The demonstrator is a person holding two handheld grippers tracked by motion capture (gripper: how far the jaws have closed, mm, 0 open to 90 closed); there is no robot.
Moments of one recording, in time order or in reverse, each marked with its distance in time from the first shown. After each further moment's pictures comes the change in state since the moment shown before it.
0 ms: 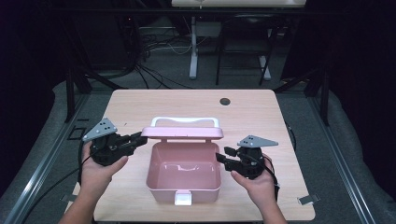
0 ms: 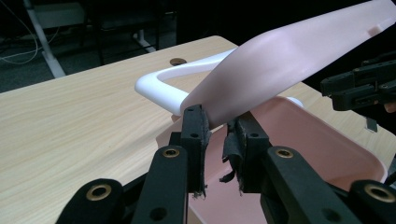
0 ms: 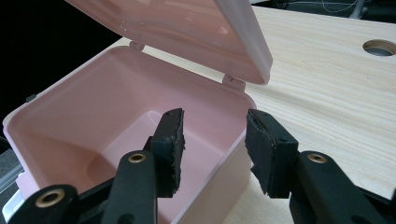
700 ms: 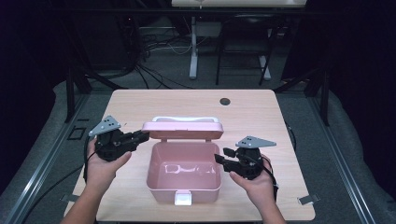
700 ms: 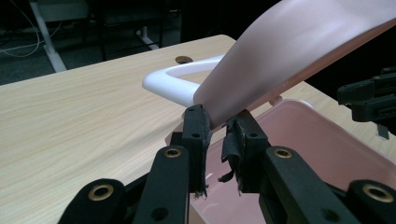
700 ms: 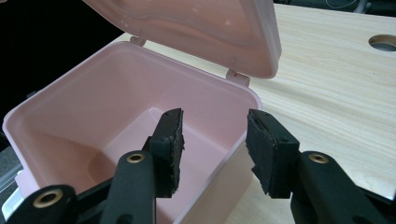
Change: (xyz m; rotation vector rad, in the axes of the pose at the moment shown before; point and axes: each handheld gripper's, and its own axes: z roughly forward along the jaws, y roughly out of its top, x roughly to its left) left arm 0.012 -0.004 0.017 0.004 0.009 -0.031; right arm 0.001 -0.002 0.003 0.014 0.006 0.003
